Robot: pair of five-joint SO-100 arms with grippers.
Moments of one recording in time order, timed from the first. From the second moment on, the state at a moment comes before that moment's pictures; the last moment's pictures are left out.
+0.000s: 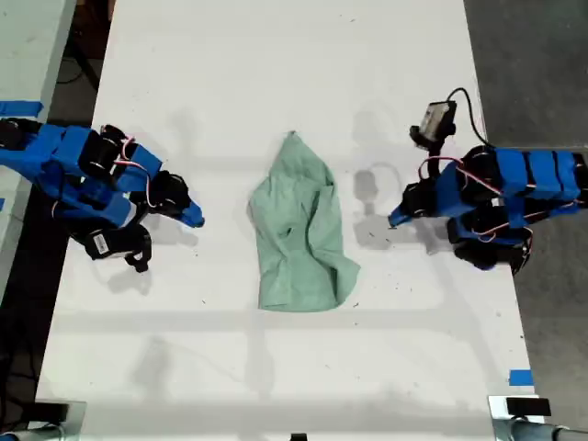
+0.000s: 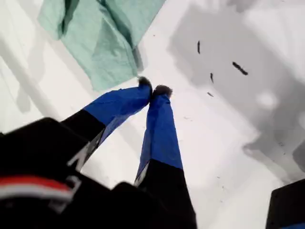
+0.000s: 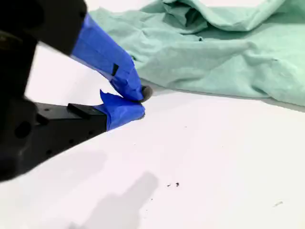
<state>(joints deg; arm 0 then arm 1) 5.4 139.0 125.0 73.3 -7.5 1.0 147.2 123.8 86.9 -7.8</state>
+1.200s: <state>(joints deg) 14.9 57.4 60.2 67.4 0.6 -17.8 74.4 72.9 85.1 -2.8</state>
